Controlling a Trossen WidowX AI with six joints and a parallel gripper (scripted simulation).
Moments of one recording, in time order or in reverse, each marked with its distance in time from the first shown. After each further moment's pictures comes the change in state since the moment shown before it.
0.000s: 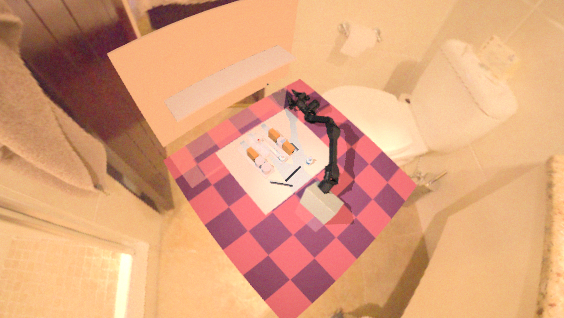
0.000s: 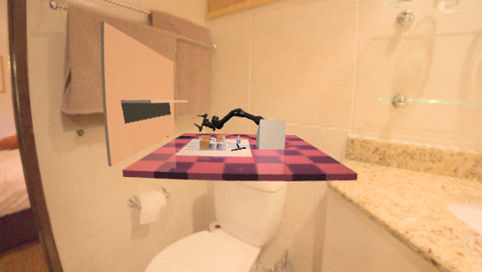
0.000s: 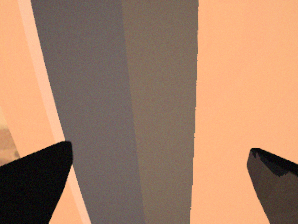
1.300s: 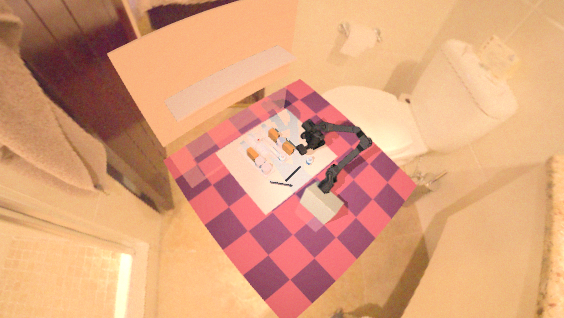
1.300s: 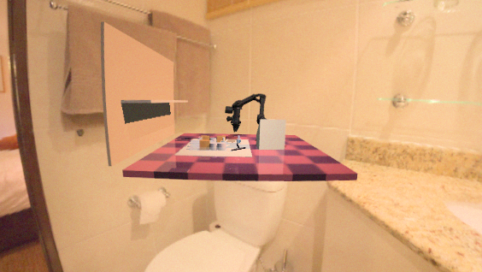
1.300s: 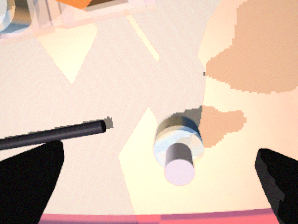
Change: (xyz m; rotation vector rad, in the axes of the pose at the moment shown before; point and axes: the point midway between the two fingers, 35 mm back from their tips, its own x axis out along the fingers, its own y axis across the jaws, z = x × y) arm -0.332 0.065 -0.251 -0.807 1.172 -1.556
